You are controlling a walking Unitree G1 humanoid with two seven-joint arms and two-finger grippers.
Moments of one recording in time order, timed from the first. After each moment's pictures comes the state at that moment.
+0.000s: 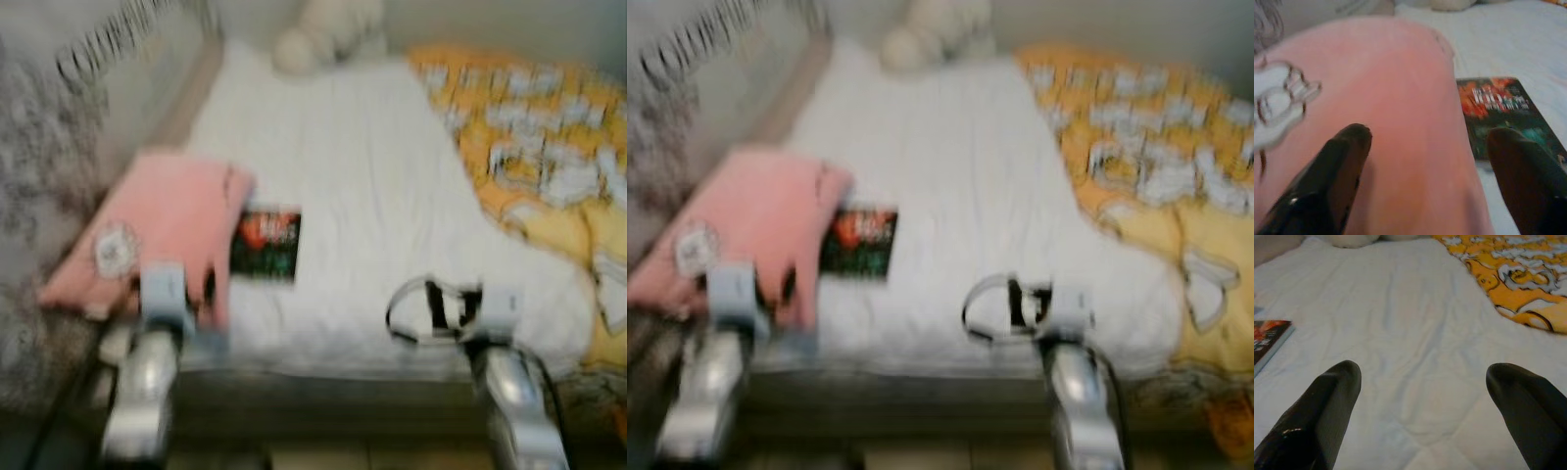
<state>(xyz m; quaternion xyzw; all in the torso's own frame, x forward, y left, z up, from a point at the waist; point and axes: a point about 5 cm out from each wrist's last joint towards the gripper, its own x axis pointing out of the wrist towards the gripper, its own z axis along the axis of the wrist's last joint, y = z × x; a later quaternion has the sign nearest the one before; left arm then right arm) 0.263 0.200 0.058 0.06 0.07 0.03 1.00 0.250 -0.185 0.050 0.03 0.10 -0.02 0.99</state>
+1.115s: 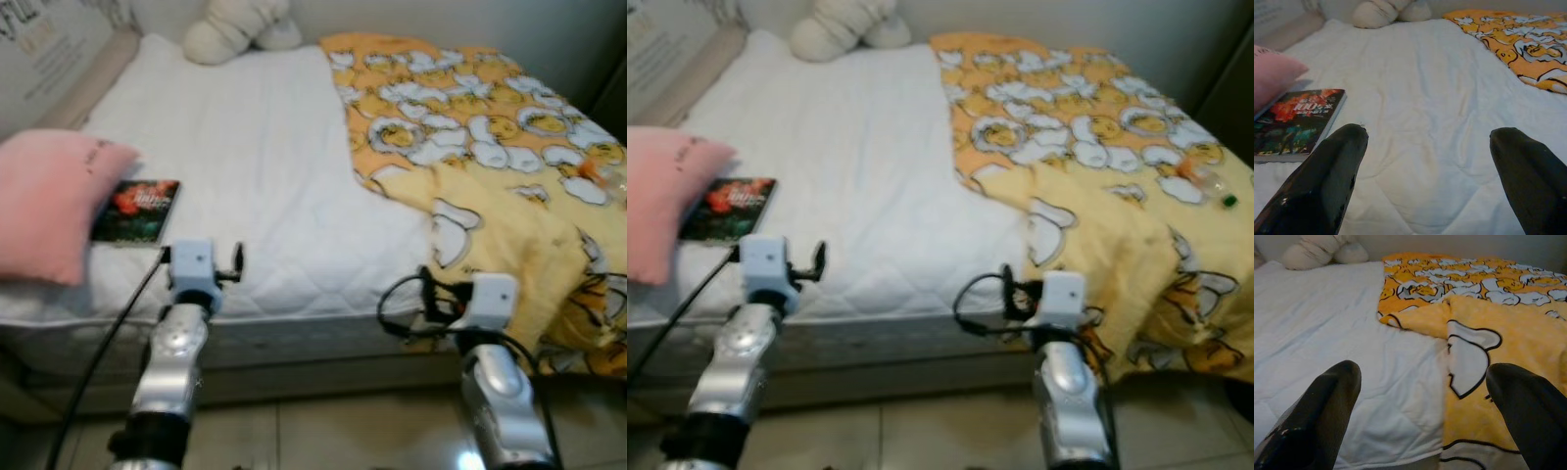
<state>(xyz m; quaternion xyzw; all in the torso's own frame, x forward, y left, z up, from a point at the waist) 0.300 0.175 0.078 0.04 0.04 0.01 1.00 0.263 -0.178 0.057 0.03 0.04 -0.01 1.00</state>
